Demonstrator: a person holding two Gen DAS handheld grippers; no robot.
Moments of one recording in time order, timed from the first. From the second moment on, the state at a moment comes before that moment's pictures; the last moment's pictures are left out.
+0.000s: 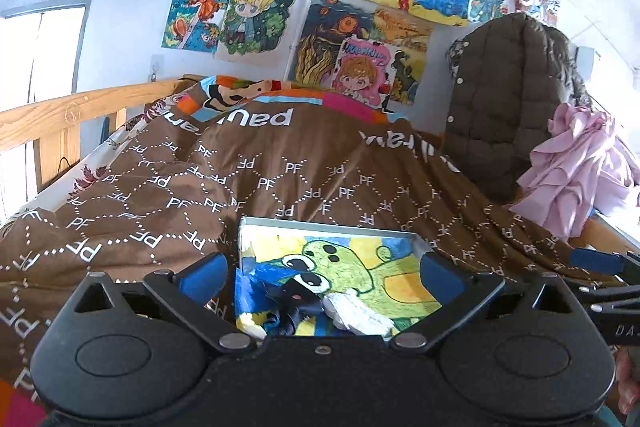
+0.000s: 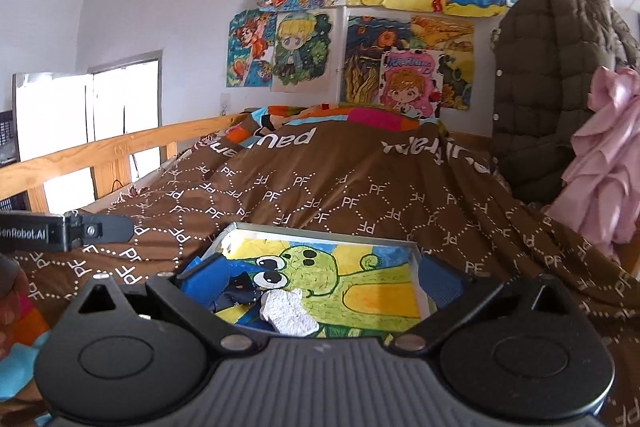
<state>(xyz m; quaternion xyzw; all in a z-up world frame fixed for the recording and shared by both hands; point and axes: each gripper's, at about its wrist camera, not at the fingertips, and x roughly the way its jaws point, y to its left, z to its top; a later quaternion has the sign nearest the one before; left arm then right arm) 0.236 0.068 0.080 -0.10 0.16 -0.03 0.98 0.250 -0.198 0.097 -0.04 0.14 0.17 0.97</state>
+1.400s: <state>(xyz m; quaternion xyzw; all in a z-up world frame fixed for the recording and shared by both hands) 0.041 -0.010 0.048 -0.08 0.20 -0.03 0.98 0.077 -0.260 0.044 -0.02 0.18 0.14 0.97</state>
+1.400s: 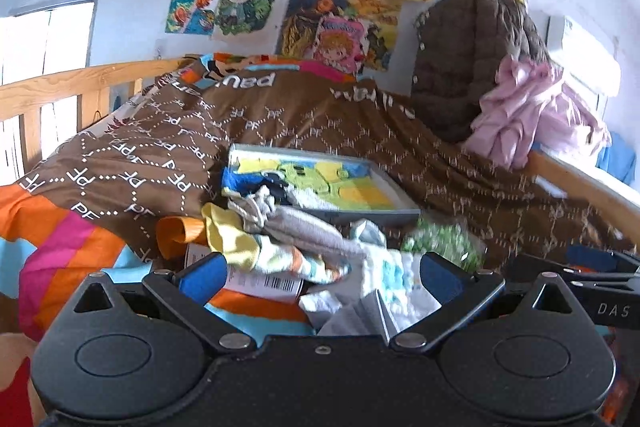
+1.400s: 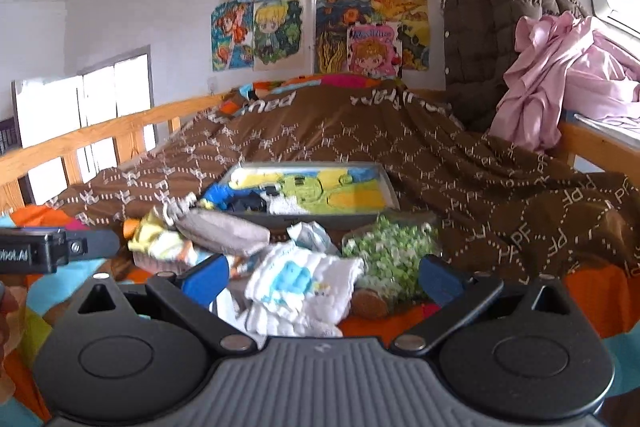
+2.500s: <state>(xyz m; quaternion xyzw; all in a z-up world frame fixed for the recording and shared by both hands) 0.101 -0.041 -0.012 -0.09 0.34 0.00 0.94 0.127 -0.257 -0.015 -0.12 0.23 0.19 0.95</state>
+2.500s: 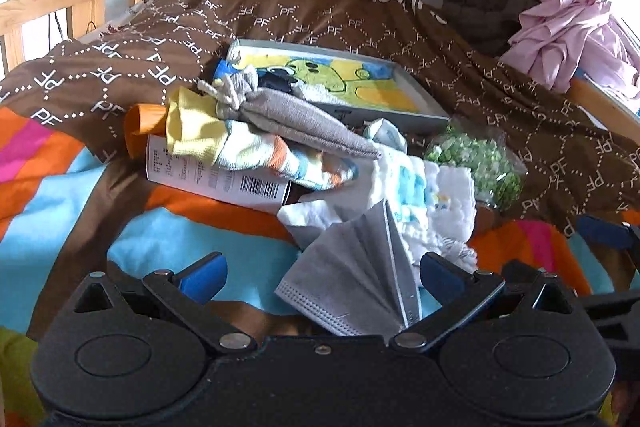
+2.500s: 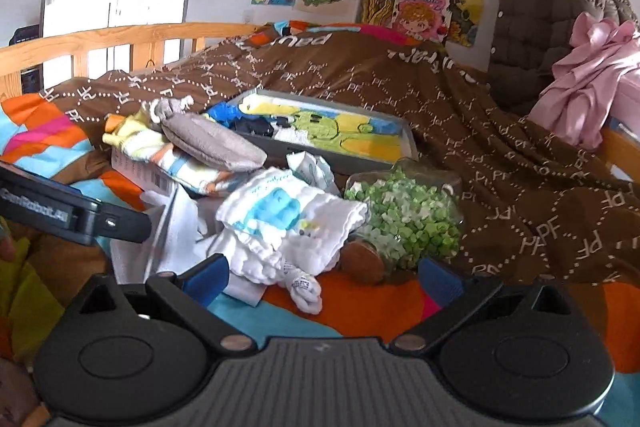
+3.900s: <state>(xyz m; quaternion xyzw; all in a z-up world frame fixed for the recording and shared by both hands) 0.128 -0.059 -0.026 -0.12 0.39 -0.09 0.91 0.172 -0.239 -0.054 -0.12 0.25 0.25 0.93</state>
